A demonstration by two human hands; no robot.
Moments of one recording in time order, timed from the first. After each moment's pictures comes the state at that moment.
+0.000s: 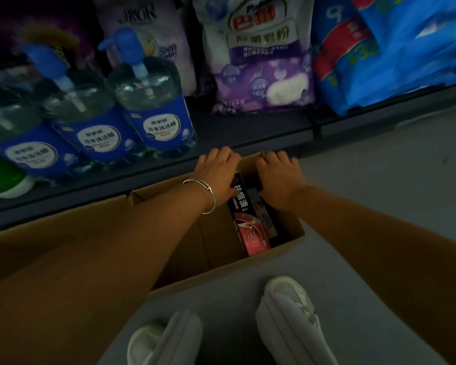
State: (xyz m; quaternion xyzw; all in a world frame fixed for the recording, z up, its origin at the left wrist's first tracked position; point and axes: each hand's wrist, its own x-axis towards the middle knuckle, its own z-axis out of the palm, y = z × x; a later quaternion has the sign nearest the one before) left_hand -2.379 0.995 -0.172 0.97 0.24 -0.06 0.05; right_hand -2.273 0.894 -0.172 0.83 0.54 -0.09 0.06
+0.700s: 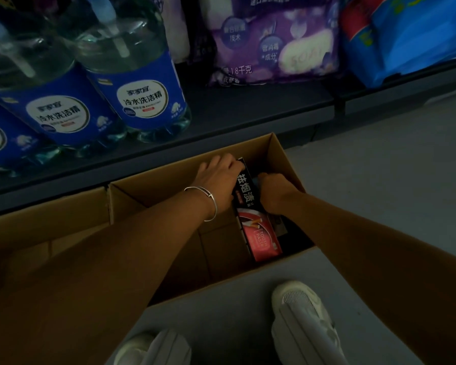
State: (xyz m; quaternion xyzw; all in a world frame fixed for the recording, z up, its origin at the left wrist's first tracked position) left_hand -2.375 1.014 -0.250 0.97 0.22 -0.10 0.09; right_hand -2.267 0.928 -0.271 0.84 0.44 -0.32 0.03
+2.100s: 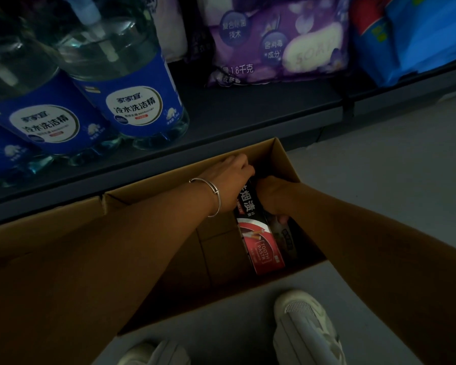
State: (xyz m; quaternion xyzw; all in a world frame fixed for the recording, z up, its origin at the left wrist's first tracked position) left_hand -2.351 1.031 -0.251 0.98 0.13 -0.14 0.10; right_hand -2.260 0.945 -0.248 0.79 0.44 -0.42 0.11
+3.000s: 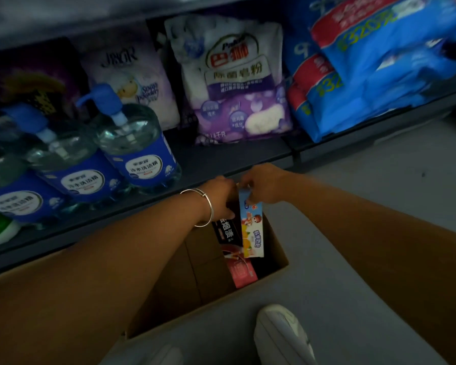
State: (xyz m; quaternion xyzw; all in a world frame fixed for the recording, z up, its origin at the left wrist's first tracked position) left_hand -2.333 0.999 -0.137 0.94 0.22 -0.19 0.17; right_hand -2.227 0.914 -0.108 0.78 0.56 -0.29 0.04
